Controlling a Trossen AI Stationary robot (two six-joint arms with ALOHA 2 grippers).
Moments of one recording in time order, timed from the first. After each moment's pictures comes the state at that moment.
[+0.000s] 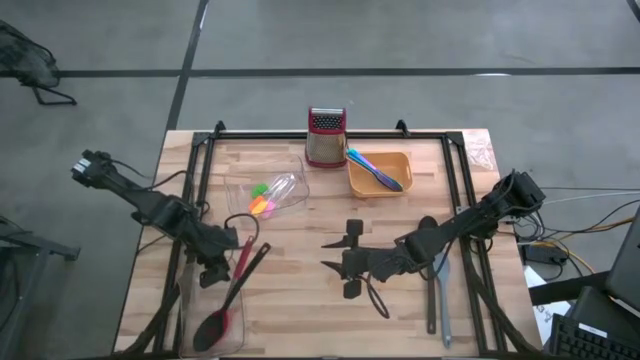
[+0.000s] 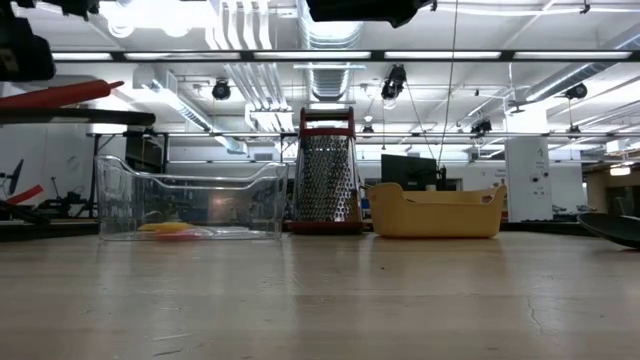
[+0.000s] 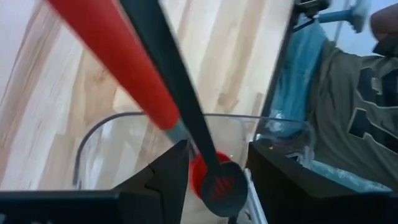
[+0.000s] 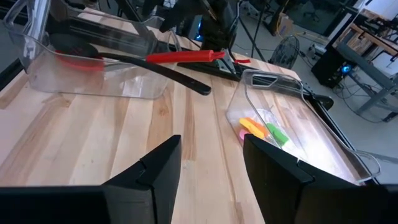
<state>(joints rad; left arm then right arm) -0.51 0.89 0.82 -0.86 0.22 -0.99 0.44 1.66 1.07 0.16 0.58 -0.06</state>
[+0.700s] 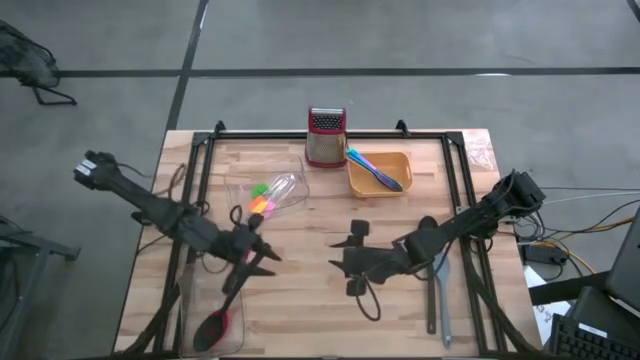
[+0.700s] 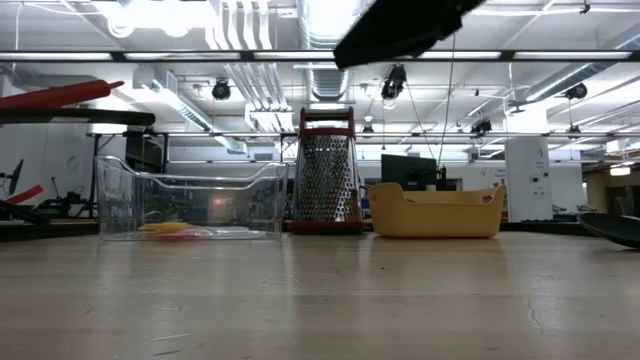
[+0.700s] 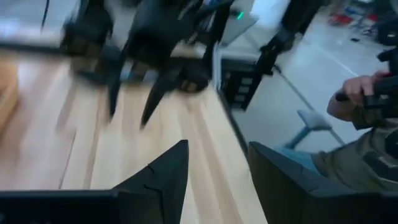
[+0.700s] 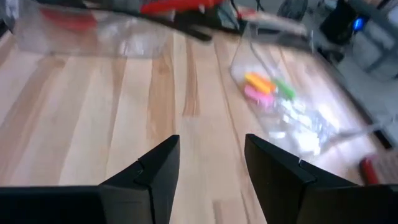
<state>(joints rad) -0.51 0.97 0.86 -0.18 -0.18 -0.33 0.44 1.66 1.07 -0.02 0.58 0.09</state>
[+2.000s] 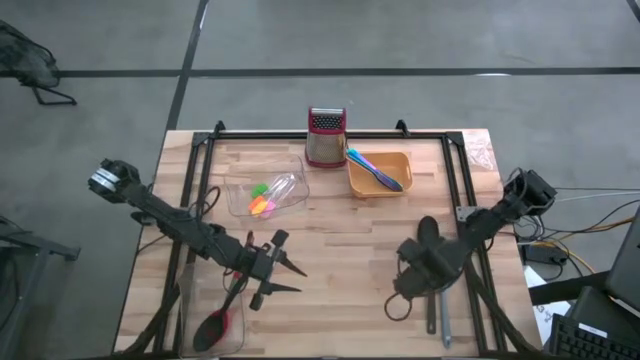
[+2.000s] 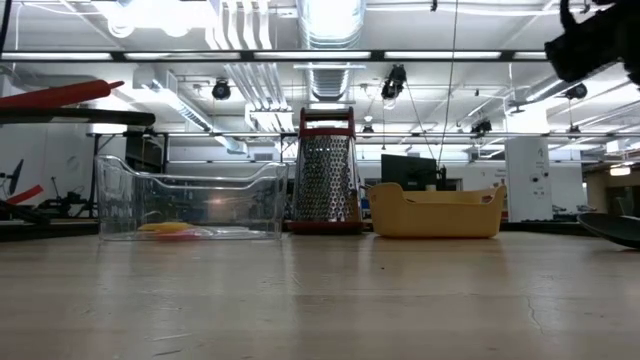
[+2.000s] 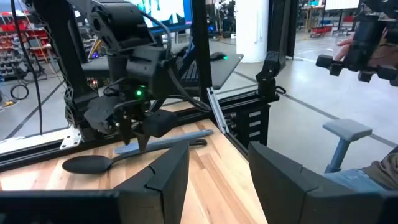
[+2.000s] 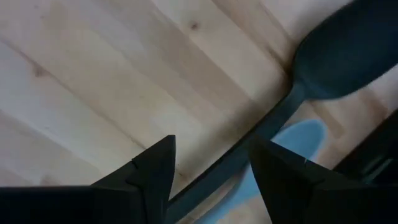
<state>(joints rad) -0.51 1.30 0.71 0.56 -0.18 0.07 0.61 1.58 1.07 -1.18 0.05 1.46</state>
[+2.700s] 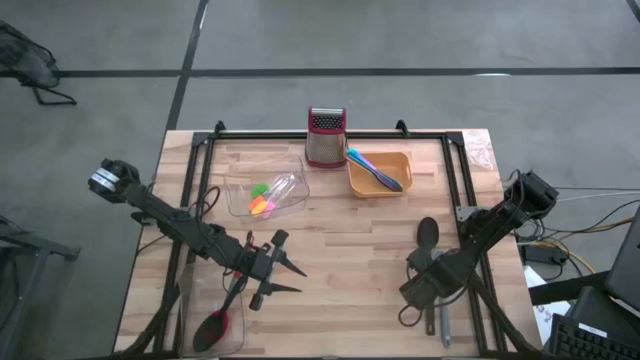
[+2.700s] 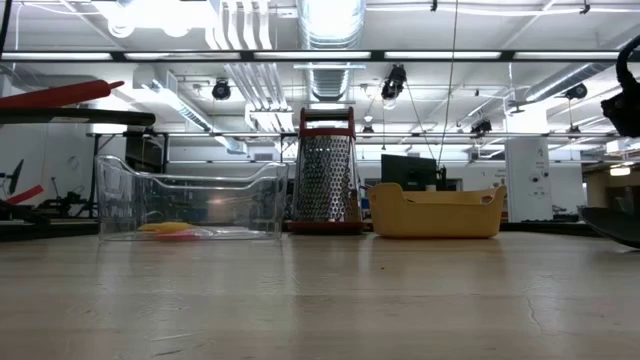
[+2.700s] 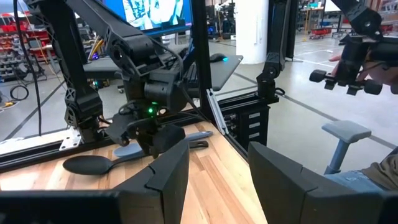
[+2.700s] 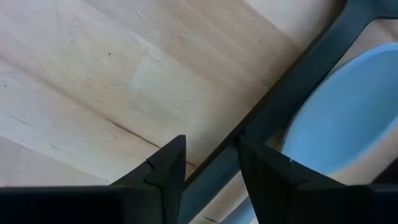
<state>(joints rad) -0.51 1.30 0.71 0.57 -0.18 0.07 0.74 1.59 0.87 -0.91 -0.03 1.75</state>
